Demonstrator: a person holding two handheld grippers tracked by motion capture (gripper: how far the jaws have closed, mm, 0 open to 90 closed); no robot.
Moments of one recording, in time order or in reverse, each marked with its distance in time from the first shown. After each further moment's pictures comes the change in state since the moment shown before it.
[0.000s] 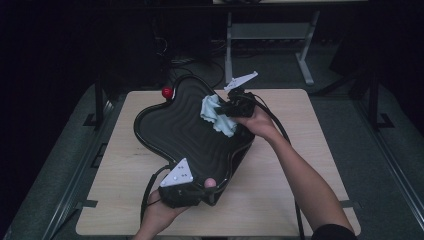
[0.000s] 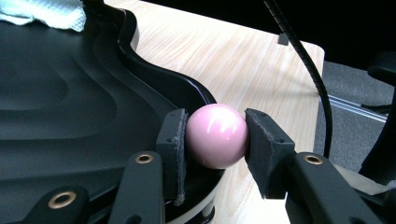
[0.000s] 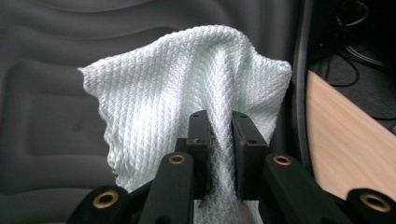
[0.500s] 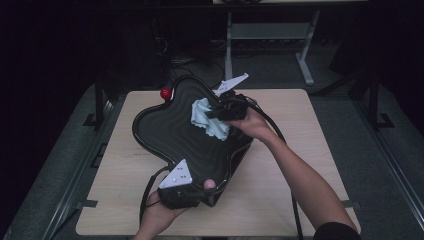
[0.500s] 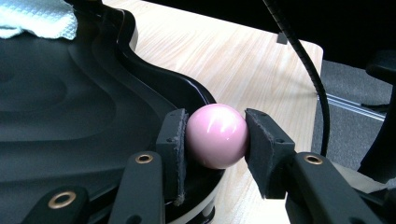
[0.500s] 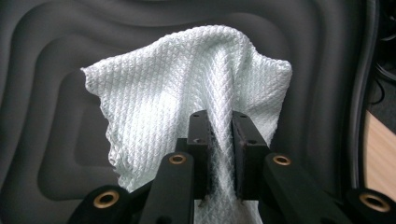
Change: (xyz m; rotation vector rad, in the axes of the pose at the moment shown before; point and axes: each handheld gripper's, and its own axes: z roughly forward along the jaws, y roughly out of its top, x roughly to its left) left arm -0.002 -0.001 -0.002 -0.002 0.002 -0.002; right arm 0.018 0.014 0.007 0.007 0.059 -0.074
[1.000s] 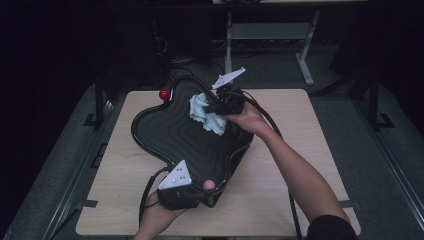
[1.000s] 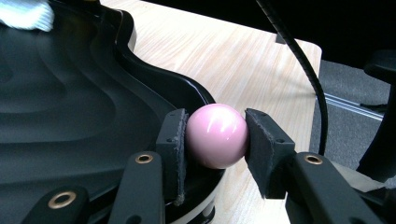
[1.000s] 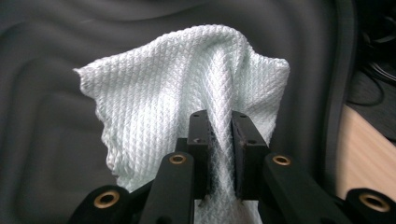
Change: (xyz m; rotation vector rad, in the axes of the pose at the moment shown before) left arm -0.001 -0.001 -0.002 0.002 -0.001 0.005; right arm -0.017 0.011 0.006 -0.012 -0.020 0.041
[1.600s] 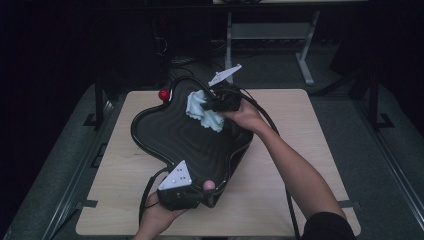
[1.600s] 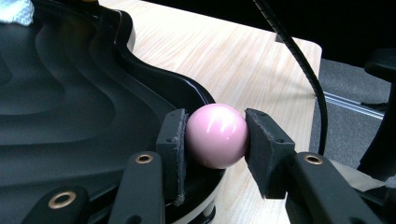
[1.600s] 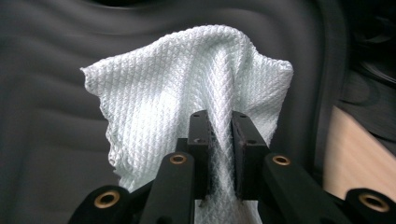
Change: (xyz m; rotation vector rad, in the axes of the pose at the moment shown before) left arm -0.001 0.000 0.000 -0.001 0.001 0.005; right arm 0.011 0.011 0.005 0.005 0.027 -0.037
